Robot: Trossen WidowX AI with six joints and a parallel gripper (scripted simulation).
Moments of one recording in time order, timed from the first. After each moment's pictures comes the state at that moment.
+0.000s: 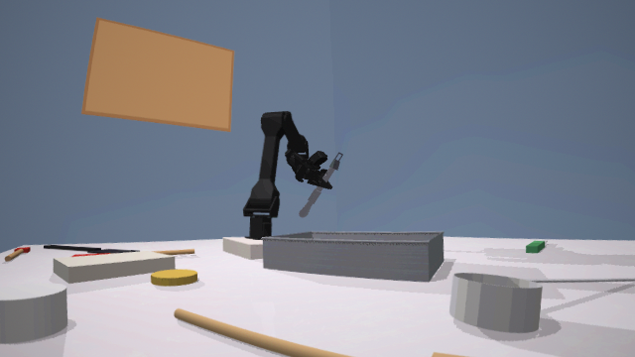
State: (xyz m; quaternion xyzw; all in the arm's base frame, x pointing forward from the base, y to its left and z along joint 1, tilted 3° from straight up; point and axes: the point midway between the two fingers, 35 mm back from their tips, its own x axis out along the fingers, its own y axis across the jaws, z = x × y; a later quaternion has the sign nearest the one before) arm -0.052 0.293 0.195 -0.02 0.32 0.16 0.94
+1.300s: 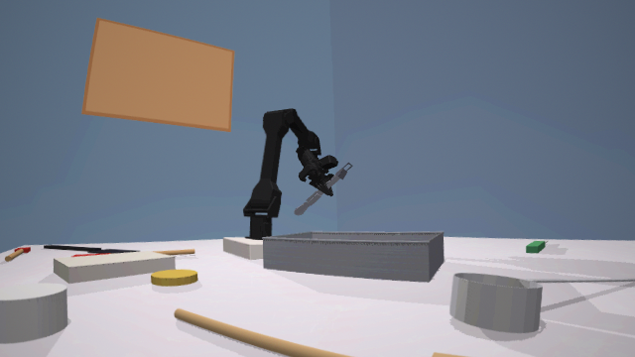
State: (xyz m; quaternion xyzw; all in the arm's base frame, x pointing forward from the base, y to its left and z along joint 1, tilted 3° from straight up) arm -0.035 0.287 0.175 -0.08 0.43 0.10 0.89
